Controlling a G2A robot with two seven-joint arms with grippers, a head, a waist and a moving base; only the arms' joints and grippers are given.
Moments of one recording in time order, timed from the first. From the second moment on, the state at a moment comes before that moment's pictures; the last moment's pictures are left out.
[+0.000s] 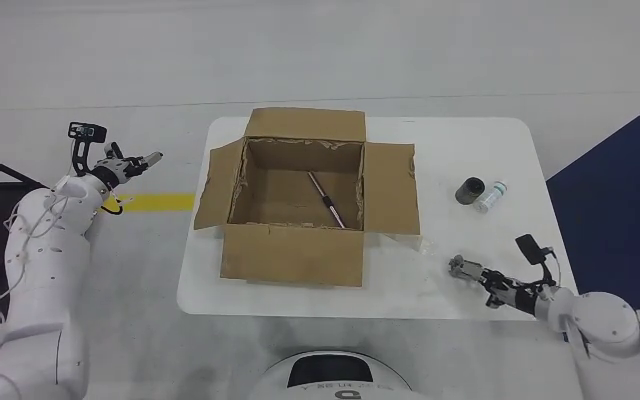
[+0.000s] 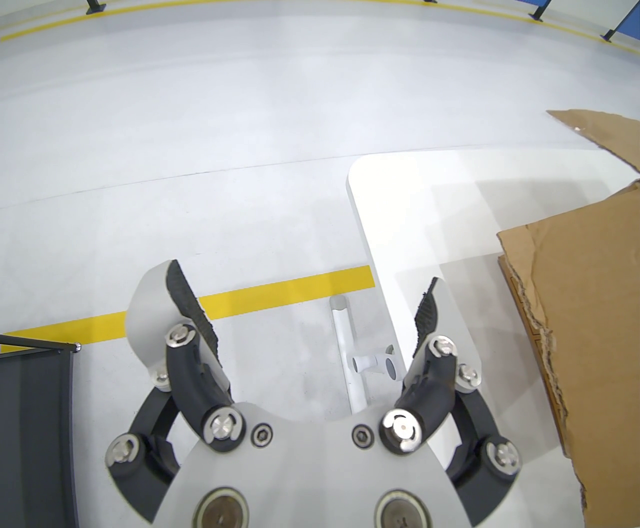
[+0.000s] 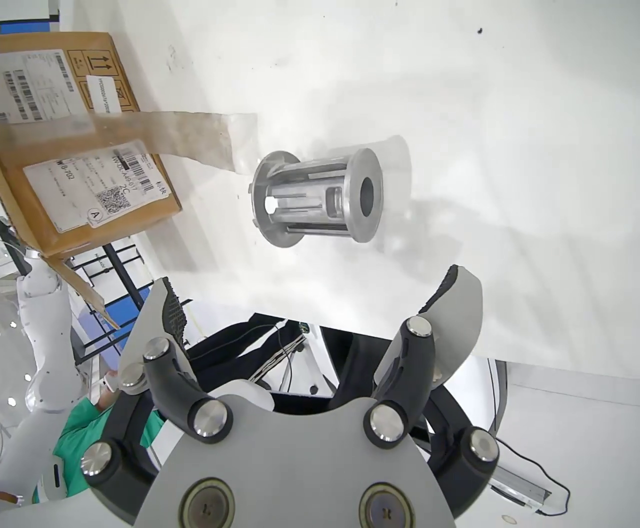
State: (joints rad) left arm 0.93 -0.99 -1.57 -0.73 1.08 -0.67 -0.22; right arm -1.98 -1.04 1.95 -1.85 -0.21 0.18 1.11
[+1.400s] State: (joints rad) left arm 0.93 -0.99 -1.57 -0.73 1.08 -0.67 -0.22; right arm -1.64 -1.01 1.69 -1.81 -0.51 0.72 0.99
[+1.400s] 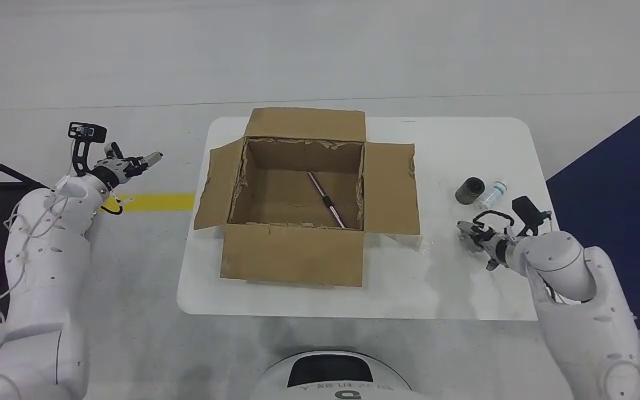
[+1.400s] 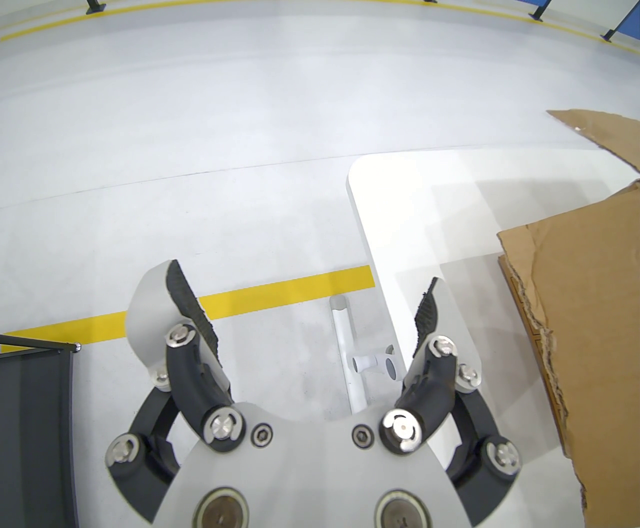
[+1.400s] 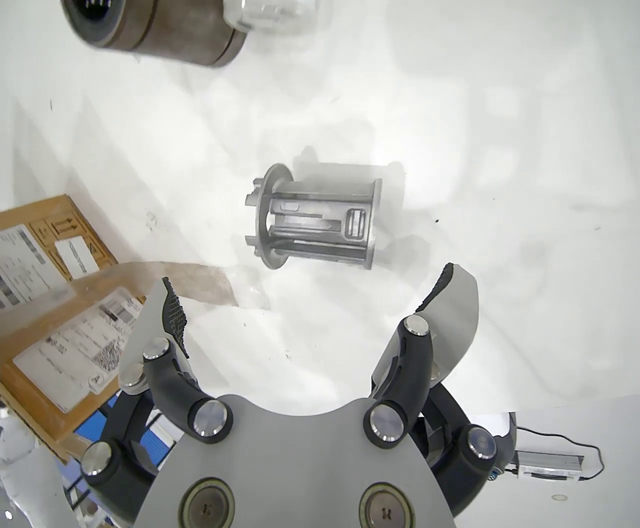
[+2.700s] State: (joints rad) left arm 0.93 -0.99 -1.57 -0.73 1.08 -0.67 -0.22; right arm -1.60 -0.99 1.63 -1.83 -0.47 0.81 0.92
